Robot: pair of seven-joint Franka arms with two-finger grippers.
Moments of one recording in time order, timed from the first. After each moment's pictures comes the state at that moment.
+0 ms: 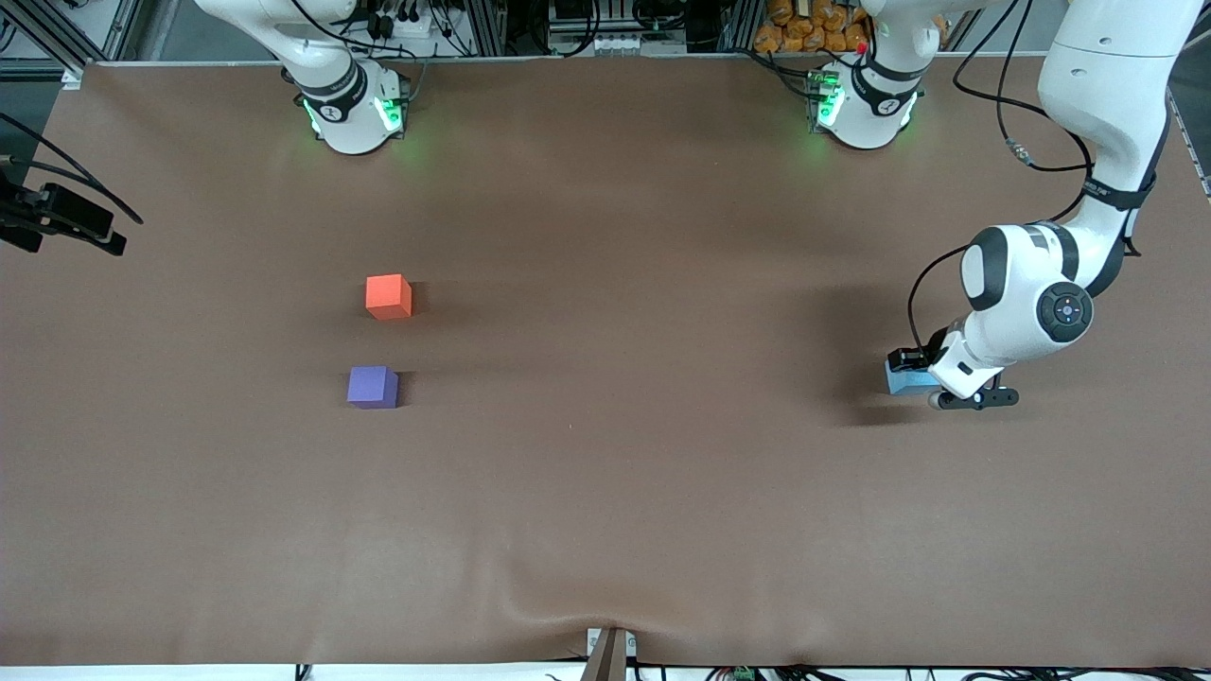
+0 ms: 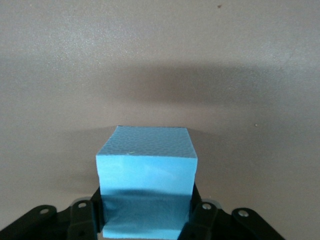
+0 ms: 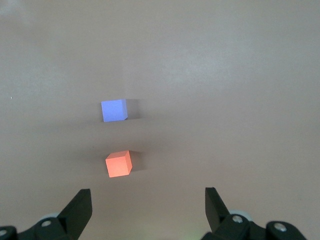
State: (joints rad) left arm 0.13 0.43 -0.13 -2.12 0.01 2.44 -0.06; right arm -0.05 0.03 -0.01 -1.46 0.03 1.45 0.01
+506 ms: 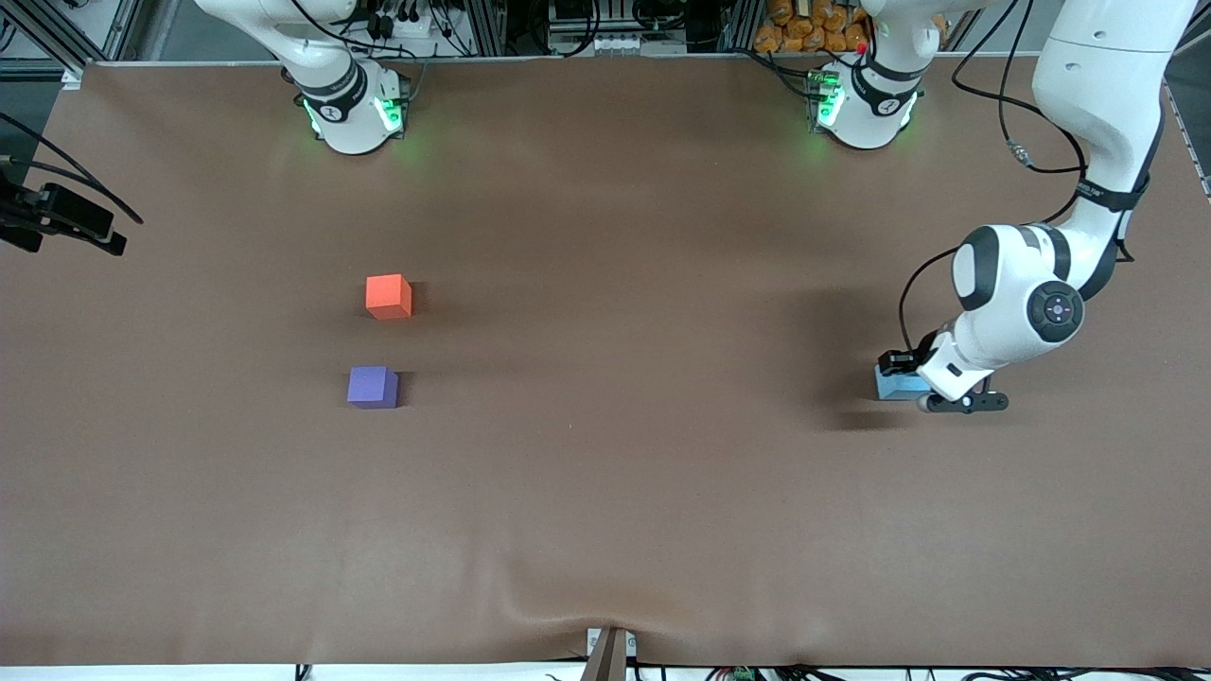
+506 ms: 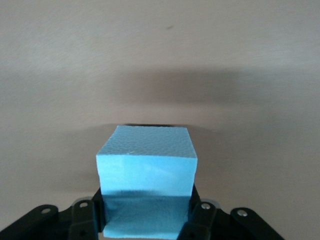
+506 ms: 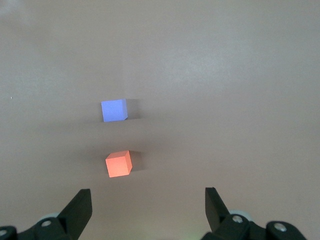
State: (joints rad) left arm 0.13 0.42 -0.20 -2.10 0.01 2.43 -0.06; right arm -0.05 0.03 -0.01 -1.46 0.03 1.45 0.01
